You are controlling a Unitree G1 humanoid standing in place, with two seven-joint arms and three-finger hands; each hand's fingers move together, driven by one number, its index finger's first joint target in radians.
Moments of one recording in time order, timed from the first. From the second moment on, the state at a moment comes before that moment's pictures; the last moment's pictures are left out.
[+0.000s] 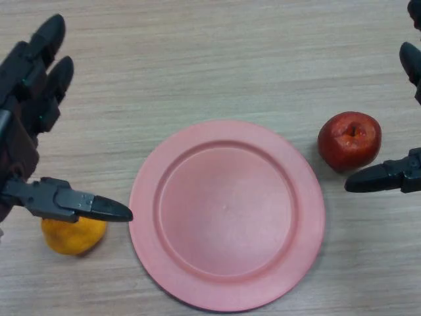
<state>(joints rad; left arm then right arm) -0.06 0.32 0.27 -0.65 -0.25 0.44 -0.26 -0.20 -0.34 -0.17 -0.63 0.15 0.64 0.15</state>
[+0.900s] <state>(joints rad) -0.05 0.32 0.32 -0.72 -0.26 0.50 -0.26 -0.40 -0.37 -0.08 0.32 -0.12 -0.13 0.19</state>
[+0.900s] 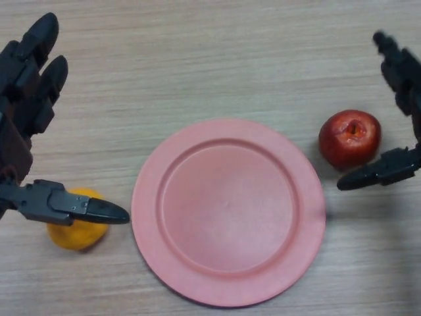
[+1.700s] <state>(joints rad) -0.02 0.33 0.45 -0.76 -0.30 0.53 -0.24 -0.39 -0.23 0.02 -0.10 -0.24 0.18 0.08</state>
